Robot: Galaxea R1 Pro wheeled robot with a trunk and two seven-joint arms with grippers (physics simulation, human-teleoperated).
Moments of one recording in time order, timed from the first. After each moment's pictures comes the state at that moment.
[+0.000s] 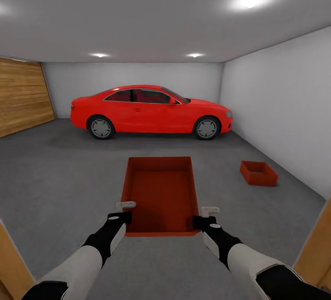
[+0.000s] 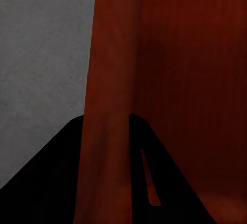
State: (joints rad) left arm -0.74 -0.11 0.00 -0.39 0.04 0.19 0.26; right arm -0.81 0.10 0.29 -0.15 -0.29 -0.03 -0.14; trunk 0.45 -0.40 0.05
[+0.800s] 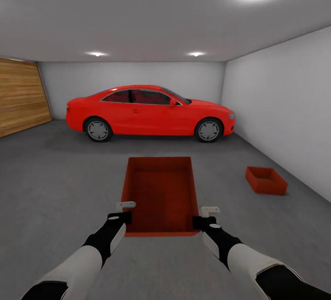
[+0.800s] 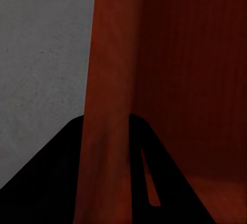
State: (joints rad) left arm -0.74 -0.11 0.00 -0.39 0.03 0.19 0.26; right arm -0.80 0.10 0.29 -0.15 -0.29 -0.03 -0.14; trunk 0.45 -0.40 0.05
